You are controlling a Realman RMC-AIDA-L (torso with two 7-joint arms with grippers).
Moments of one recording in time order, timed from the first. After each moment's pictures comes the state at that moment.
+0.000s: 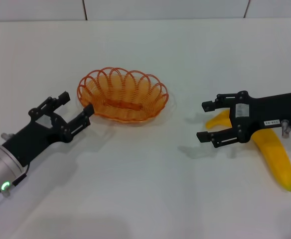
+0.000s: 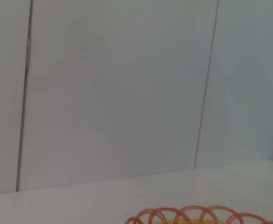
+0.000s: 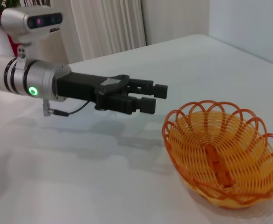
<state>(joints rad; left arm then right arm) -0.47 -2.05 0.67 -0.04 1.40 1.31 -0.55 0.52 1.92 -1.18 -0.63 -1.77 -1.43 1.36</state>
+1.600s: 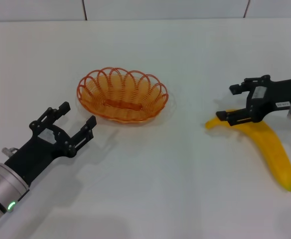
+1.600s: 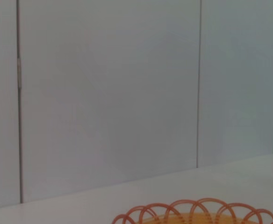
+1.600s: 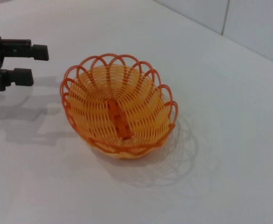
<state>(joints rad) -0.44 -2.05 0.67 -0.18 1.32 1.38 -0.29 0.41 2.01 -1.13 -1.05 -2.11 -1.29 1.73</state>
